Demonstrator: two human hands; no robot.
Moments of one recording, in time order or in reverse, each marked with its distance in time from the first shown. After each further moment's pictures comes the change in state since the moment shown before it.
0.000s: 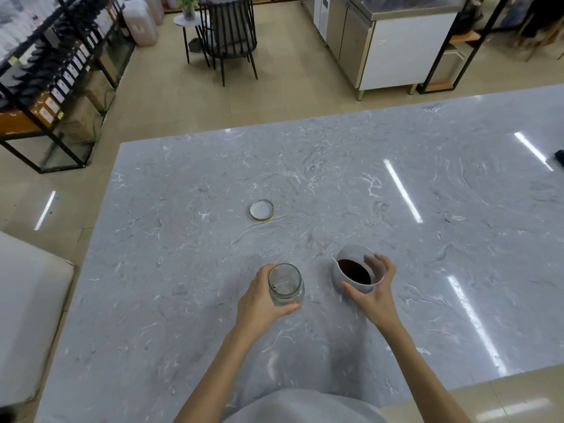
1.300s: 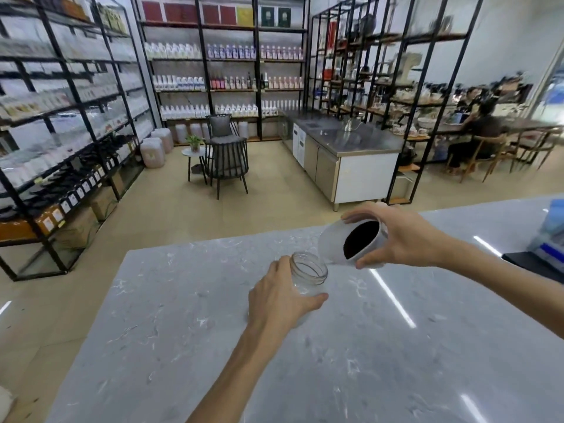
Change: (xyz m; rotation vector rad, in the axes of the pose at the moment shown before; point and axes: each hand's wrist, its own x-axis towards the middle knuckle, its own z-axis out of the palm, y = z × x) left_hand 0.030 0.201 -0.140 0.197 0.305 0.261; right_hand 0.075 -0.371 -0.069 -0.891 -0.316 -0.700
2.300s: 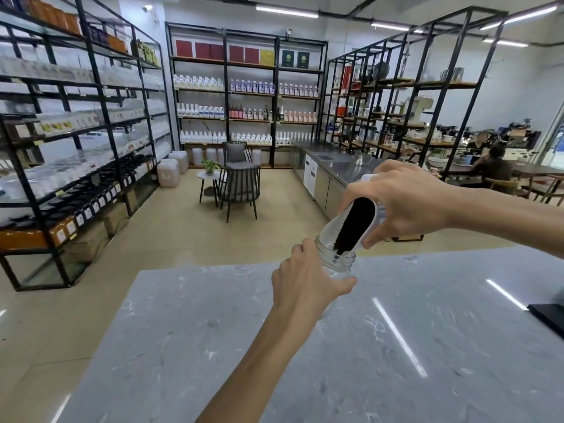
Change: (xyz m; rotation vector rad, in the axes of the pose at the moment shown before) left_hand 0.041 0.040 -0.069 0.032 0.189 0.063; right_hand 0.088 -0.088 -0.077 -0.593 -0.085 -0.347
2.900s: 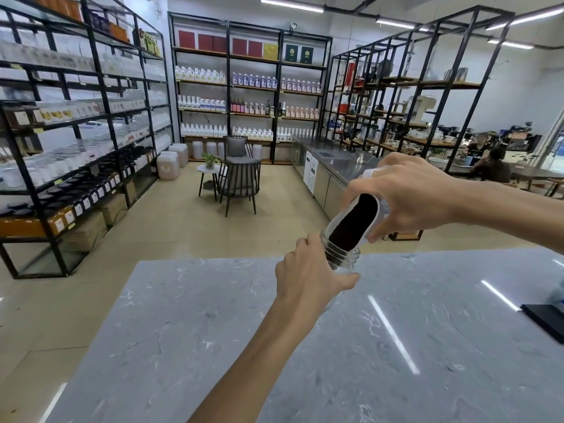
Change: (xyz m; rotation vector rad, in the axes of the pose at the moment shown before) left_hand -0.006 0.006 -0.006 -0.014 -0.042 0.013; right_hand -0.004 -0.006 -0.011 -0.084 -0.052 0.020
